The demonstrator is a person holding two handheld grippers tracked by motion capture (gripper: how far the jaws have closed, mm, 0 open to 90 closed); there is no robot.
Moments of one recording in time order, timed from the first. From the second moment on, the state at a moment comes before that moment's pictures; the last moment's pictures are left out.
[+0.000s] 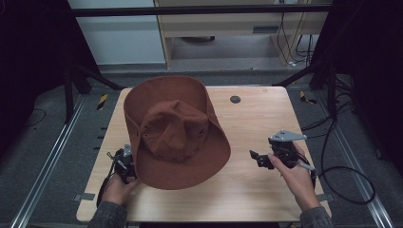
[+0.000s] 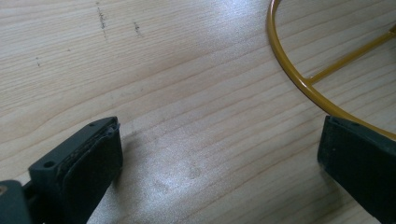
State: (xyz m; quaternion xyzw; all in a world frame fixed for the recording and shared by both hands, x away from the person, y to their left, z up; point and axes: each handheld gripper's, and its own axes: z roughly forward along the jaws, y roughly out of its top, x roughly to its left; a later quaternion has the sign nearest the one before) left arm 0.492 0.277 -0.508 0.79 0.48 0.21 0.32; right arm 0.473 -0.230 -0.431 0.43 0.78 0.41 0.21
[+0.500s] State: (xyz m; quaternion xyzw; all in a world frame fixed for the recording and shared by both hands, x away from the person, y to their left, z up) left arm 0.492 0.281 -0.508 0.78 0.50 0.22 0.32; right arm 0.476 -0.222 -0.507 0.49 0.78 0.34 0.19
